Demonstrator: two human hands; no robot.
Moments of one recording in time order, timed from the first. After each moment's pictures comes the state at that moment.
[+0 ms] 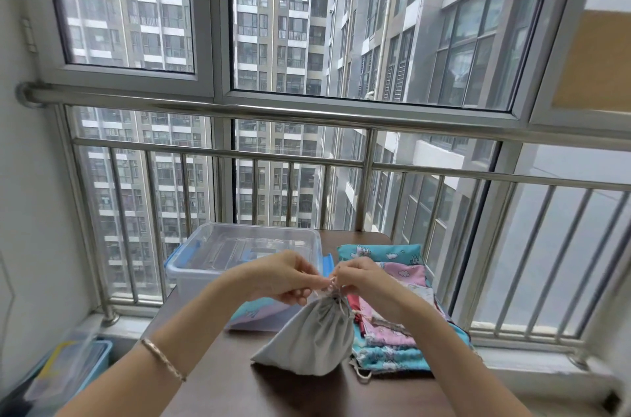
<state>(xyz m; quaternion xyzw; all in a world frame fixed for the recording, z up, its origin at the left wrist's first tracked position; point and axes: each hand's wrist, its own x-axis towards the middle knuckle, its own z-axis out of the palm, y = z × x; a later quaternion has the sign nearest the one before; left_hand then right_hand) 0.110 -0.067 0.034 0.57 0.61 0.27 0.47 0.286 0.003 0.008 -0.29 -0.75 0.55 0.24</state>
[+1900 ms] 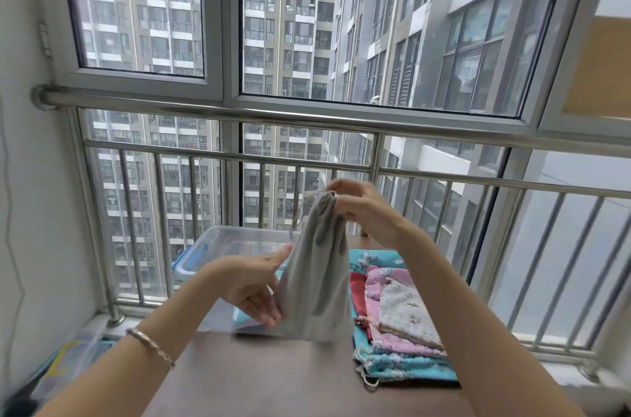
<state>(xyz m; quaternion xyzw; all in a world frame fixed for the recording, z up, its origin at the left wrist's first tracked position) 0.060 -0.068 0.033 0.45 0.67 0.16 0.57 0.248 0.033 0.103 -0.17 -0.79 0.50 0.31</state>
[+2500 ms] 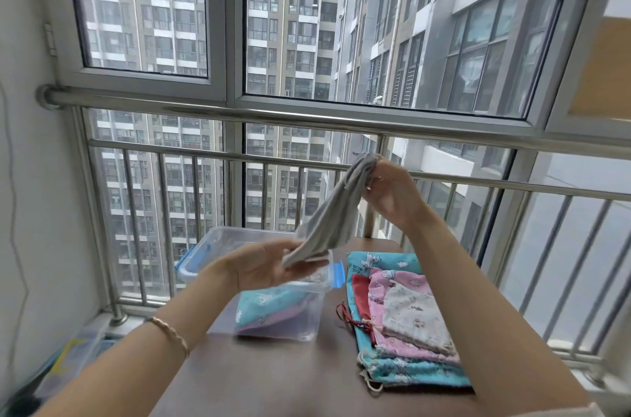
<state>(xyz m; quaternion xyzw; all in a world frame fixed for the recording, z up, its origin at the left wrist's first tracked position) 0.044 -0.043 0.023 0.37 0.28 0.46 0.76 0.257 0.080 0.120 -0.03 -0.58 0.72 0.39</state>
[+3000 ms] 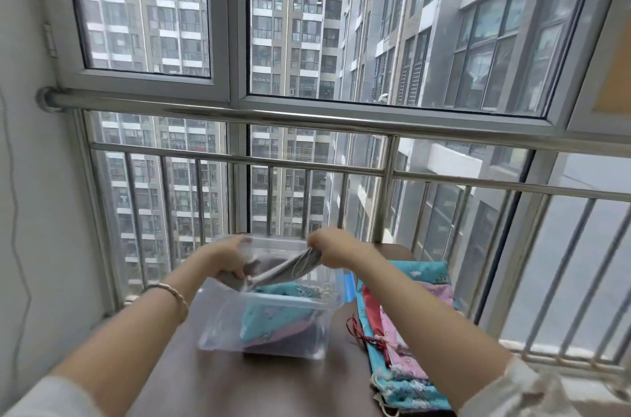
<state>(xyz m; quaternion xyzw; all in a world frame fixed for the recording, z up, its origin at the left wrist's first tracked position) -0.058 0.004 0.006 0.45 0.79 0.23 0.34 0.156 0.105 0.031 -0.34 -0.94 0.02 0.02</state>
